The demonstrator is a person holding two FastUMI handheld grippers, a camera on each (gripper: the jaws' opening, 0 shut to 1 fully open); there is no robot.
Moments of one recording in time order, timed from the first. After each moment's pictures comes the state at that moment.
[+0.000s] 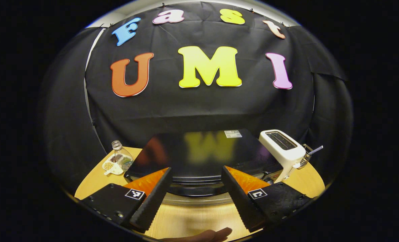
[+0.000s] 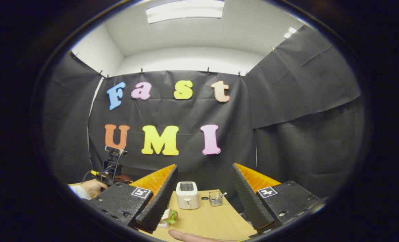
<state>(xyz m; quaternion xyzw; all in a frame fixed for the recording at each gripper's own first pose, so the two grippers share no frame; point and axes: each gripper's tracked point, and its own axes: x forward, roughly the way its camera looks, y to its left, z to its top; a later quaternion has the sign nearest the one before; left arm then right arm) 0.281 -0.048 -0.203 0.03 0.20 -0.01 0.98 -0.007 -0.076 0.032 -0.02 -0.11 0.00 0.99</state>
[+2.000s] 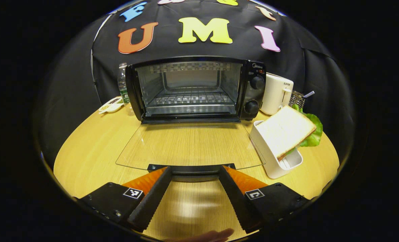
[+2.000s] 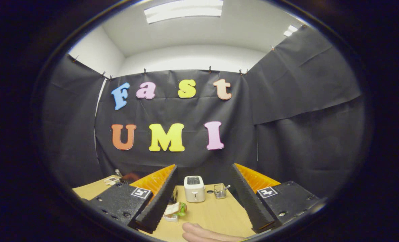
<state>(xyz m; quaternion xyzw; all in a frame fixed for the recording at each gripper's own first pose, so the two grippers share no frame) 0.103 -0.064 -0.379 0.02 0.31 -0.02 0.95 -0.070 -0.049 0.027 -0.01 -0.08 0.02 1.00</state>
